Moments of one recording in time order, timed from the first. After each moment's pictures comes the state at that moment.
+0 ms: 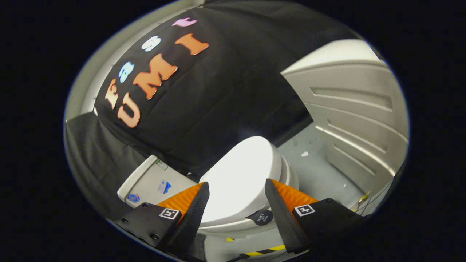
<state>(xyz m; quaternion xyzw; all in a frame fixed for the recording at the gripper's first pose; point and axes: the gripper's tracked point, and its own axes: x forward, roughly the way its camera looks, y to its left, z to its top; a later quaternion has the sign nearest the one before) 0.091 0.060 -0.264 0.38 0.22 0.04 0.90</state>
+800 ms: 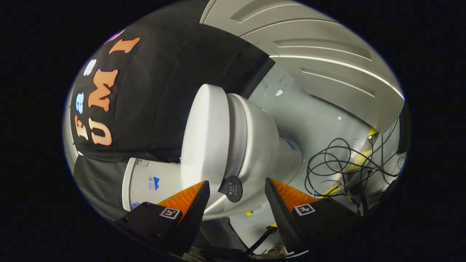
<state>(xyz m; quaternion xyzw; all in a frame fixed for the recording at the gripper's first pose) 0.076 0.082 -0.376 0.49 0.37 0.02 0.78</state>
